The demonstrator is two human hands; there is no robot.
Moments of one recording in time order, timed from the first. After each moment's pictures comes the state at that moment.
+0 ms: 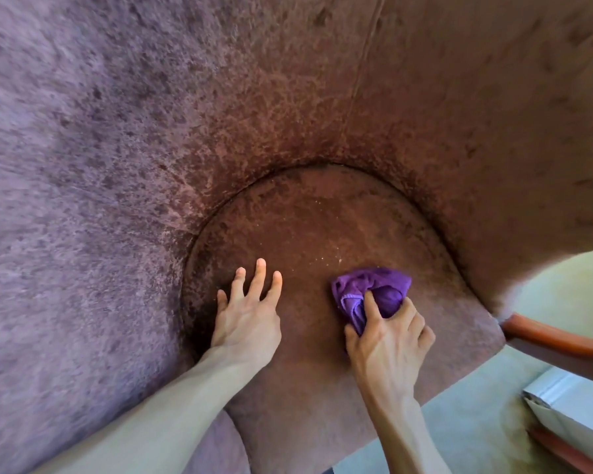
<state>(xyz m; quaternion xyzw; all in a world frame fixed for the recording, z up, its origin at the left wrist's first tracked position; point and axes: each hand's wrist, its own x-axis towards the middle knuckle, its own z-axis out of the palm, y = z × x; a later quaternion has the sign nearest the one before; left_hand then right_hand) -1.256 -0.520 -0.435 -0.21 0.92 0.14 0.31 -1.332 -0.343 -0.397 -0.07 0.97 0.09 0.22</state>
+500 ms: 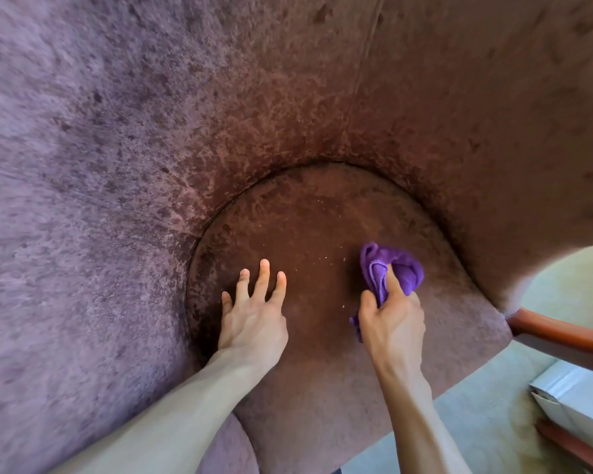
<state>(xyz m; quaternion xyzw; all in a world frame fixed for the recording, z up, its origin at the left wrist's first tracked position) -1.254 -0.519 -0.438 -0.22 0.92 0.14 0.30 -1.356 -0.361 -0.395 0.10 0.94 -0.21 0.24</state>
